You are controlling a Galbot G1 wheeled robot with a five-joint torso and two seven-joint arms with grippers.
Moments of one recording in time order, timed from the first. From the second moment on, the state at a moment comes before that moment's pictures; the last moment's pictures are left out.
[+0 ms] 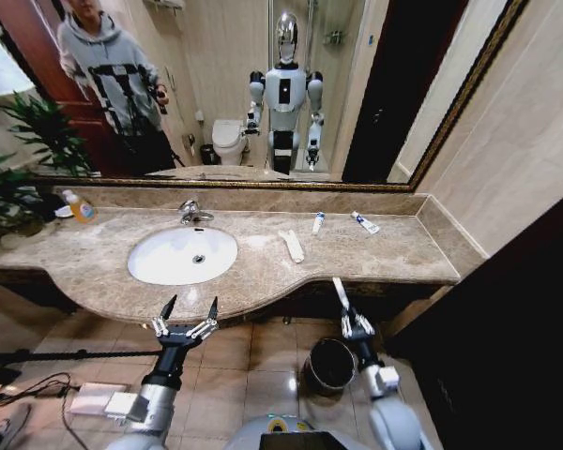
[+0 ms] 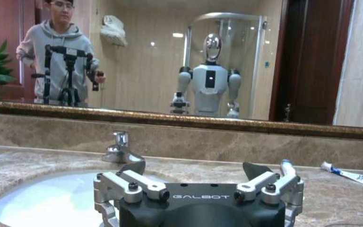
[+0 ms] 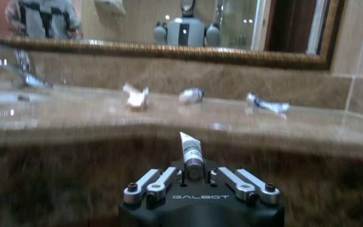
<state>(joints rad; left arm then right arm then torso) 1.93 -1.44 -0.60 -2.42 -0.21 -0.08 0.08 -1.73 1.44 0.51 1.84 0.01 0.37 0.05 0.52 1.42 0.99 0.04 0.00</state>
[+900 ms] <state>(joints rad) 1.93 -1.44 -0.60 -2.42 -0.21 -0.08 0.08 -1.42 1.40 0.51 1.09 0.13 0.34 -0.10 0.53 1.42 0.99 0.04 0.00</state>
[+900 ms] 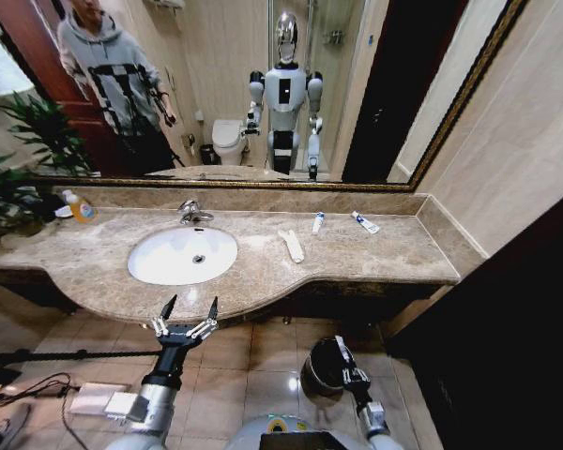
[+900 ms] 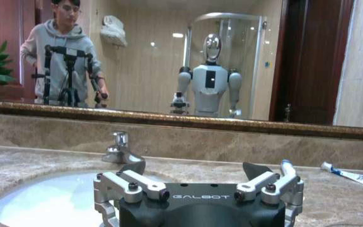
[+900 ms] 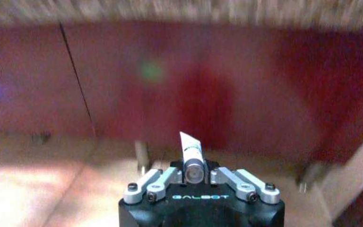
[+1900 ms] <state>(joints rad) 1.93 -1.44 -0.60 -2.42 -0.21 -0.08 0.08 -1.02 1.42 0.50 0.48 0.08 0.29 -0.13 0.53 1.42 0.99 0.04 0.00</state>
